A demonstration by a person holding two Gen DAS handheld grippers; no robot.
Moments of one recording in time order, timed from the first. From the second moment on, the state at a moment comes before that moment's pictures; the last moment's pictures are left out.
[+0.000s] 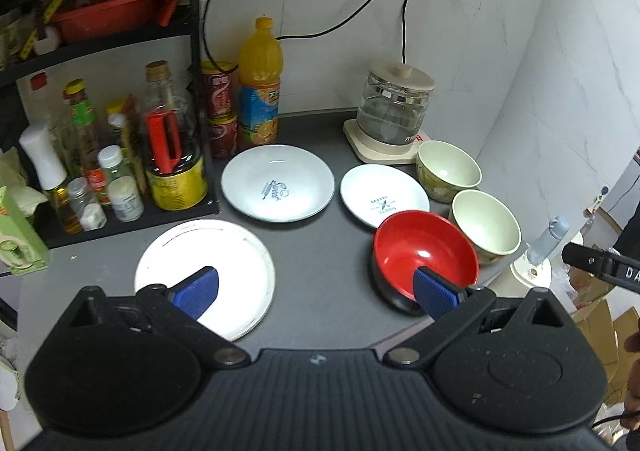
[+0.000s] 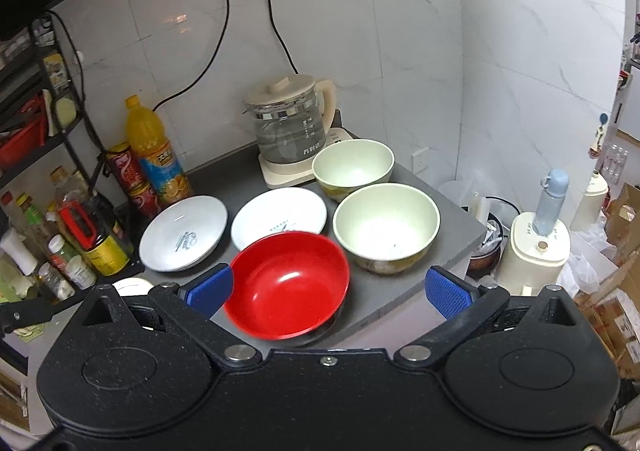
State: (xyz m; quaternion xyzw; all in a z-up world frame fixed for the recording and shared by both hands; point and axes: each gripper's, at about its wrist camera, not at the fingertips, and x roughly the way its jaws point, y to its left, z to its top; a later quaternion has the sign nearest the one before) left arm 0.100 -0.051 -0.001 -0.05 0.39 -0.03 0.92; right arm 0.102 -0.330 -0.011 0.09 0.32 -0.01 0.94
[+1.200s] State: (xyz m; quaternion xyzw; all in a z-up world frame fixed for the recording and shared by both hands) left arm 0.274 -0.243 -0.052 -0.06 0.43 -0.04 0.90; right arm 0.254 -0.497 -0.090 0.17 0.41 0.05 0.89
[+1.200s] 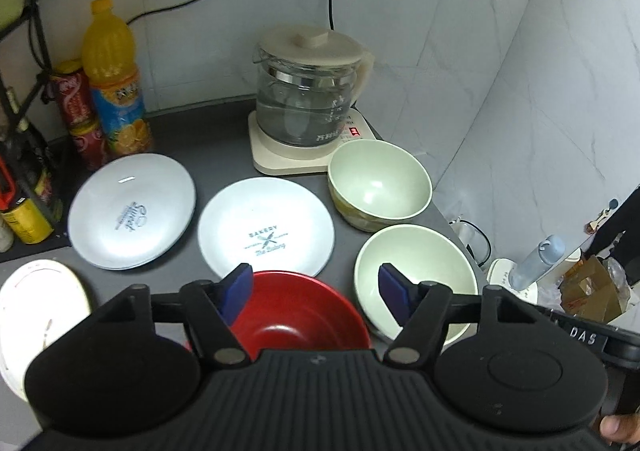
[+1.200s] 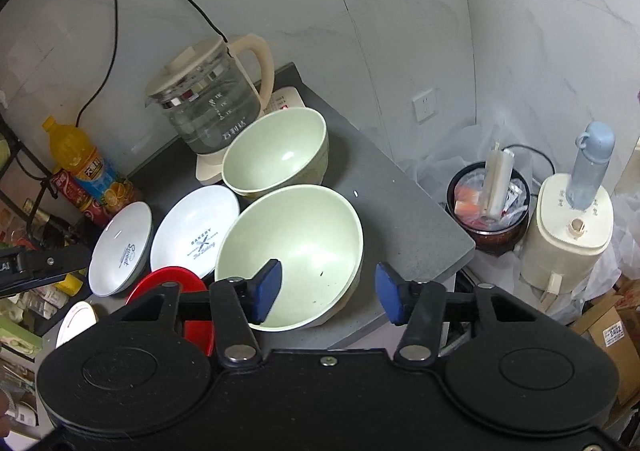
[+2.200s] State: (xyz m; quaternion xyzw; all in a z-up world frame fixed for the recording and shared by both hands) left arm 0.401 -0.286 -0.163 -0.06 0.58 -0.14 0.80; right arm 0.307 -0.493 -0.153 0.23 0.49 -0.02 0.84
